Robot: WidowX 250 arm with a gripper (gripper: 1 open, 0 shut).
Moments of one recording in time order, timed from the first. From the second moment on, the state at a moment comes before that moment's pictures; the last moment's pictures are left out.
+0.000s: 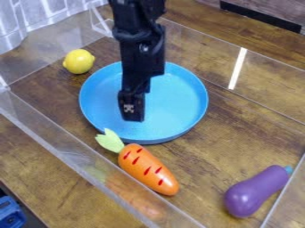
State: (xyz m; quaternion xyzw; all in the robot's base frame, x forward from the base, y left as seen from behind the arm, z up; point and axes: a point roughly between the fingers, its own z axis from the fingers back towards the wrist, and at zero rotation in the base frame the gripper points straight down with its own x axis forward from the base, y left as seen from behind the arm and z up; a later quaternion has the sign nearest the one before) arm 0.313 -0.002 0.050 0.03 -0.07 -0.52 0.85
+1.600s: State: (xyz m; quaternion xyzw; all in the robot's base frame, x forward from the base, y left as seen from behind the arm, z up) arm 0.314 -0.033 0.023 0.03 -0.13 -0.65 0.75
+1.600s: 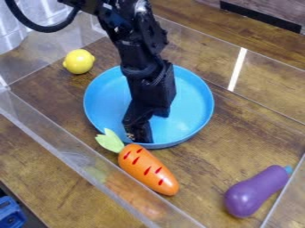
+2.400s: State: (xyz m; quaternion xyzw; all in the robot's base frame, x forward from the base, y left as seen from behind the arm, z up) arm 0.306 -0.037 0.019 0.03 -0.14 -0.71 0.69
